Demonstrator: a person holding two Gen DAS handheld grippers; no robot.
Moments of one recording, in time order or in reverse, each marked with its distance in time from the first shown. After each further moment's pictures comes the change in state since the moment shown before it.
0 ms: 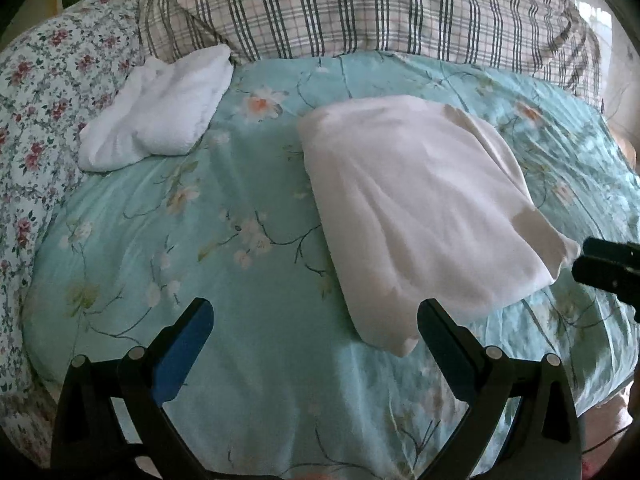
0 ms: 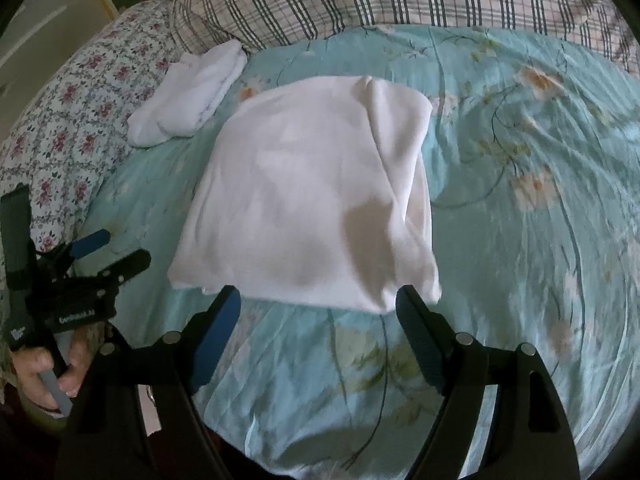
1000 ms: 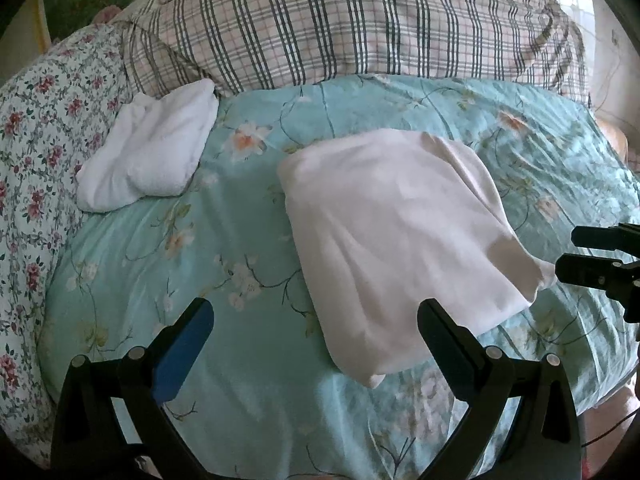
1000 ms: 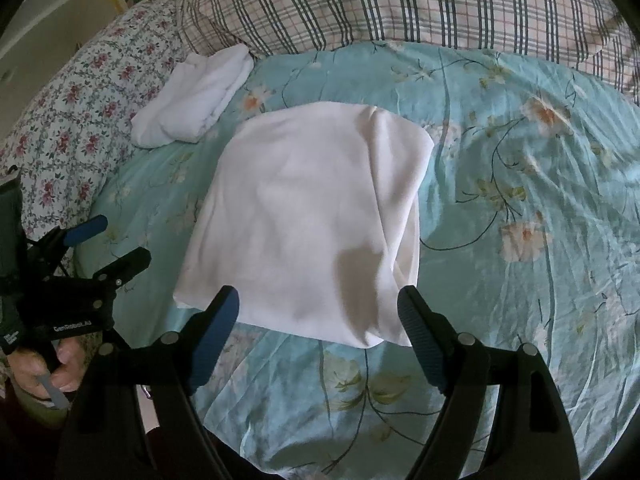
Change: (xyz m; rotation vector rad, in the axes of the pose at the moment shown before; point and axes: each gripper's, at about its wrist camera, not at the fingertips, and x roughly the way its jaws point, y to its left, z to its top) left arm -0.032 -0.027 0.028 0.056 -0.052 0.014; right arm -0.017 0.000 0.031 -0.056 0.020 -0.003
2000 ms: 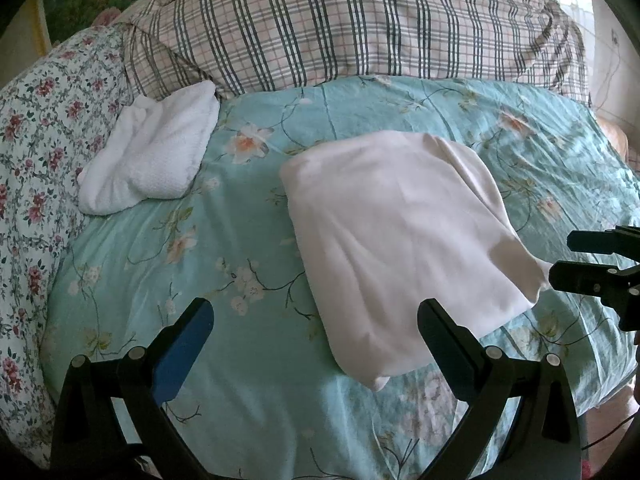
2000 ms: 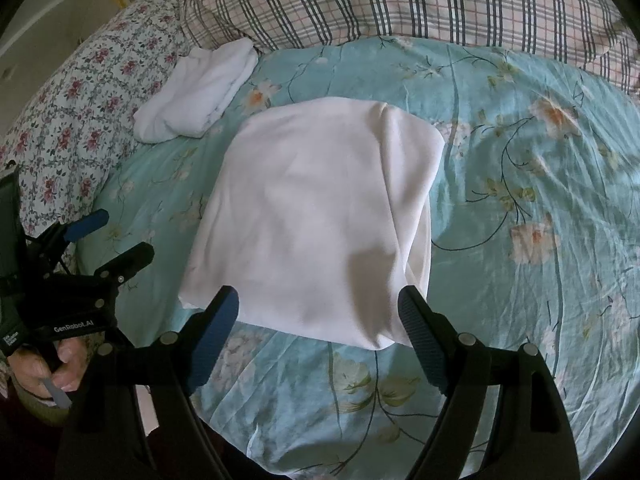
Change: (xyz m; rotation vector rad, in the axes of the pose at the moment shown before) left arm -0.002 -0.004 0.000 -0.001 0.000 0.014; right arm 0.006 0.011 0.001 -0.004 0.017 0.005
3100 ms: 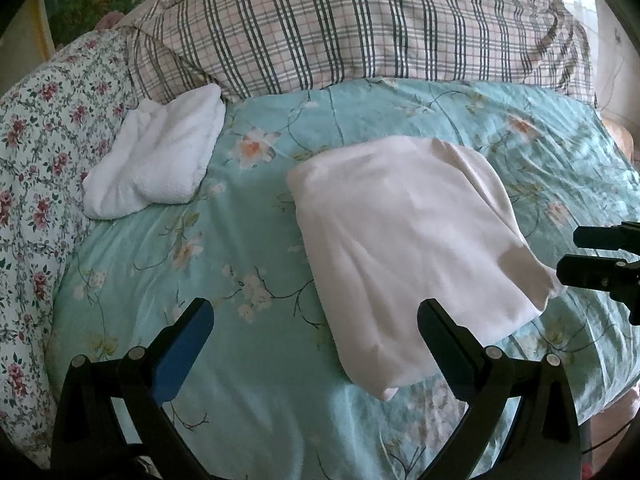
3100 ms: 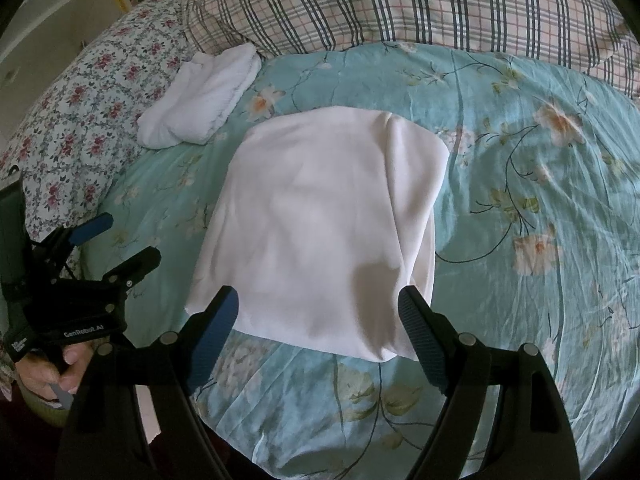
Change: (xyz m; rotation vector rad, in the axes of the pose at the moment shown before) left arm 0.004 0.005 0.009 -0.004 -0.001 0.022; right arm -0.003 0.000 0.013 0.007 -0.003 0.016
